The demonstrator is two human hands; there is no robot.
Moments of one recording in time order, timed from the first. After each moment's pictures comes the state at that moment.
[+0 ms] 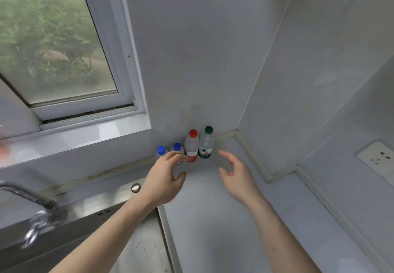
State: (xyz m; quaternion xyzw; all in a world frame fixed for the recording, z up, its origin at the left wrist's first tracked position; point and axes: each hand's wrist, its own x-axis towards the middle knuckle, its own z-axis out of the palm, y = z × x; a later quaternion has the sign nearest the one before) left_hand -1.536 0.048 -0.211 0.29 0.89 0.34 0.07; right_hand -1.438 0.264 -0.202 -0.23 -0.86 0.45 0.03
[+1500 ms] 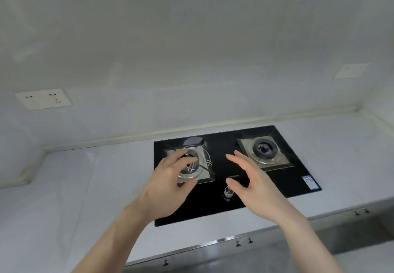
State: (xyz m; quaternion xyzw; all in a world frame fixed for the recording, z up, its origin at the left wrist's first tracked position) left_hand -0.908 0.183 -0.145 0.82 0.48 0.20 0.25; right_hand -0.653 0.123 -0.144 -0.65 -0.62 0.32 0.29
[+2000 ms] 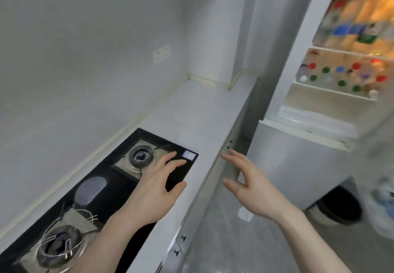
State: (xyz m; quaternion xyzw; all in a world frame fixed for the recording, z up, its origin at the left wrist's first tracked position) left_hand -0.632 0.177 -0.139 0.94 0.13 0.06 0.30; right_hand -0.492 -0.063 -0.136 -0.86 -0.33 0.15 0.37
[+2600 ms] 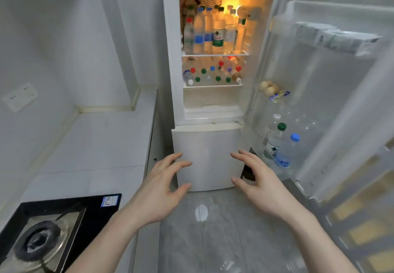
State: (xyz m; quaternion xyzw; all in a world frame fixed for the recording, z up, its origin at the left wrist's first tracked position) left_hand -0.470 0.052 -0.123 0.93 -0.20 0.00 0.31; right_hand -0.499 -0.236 -0.115 -0.93 -0.05 -0.03 0.37
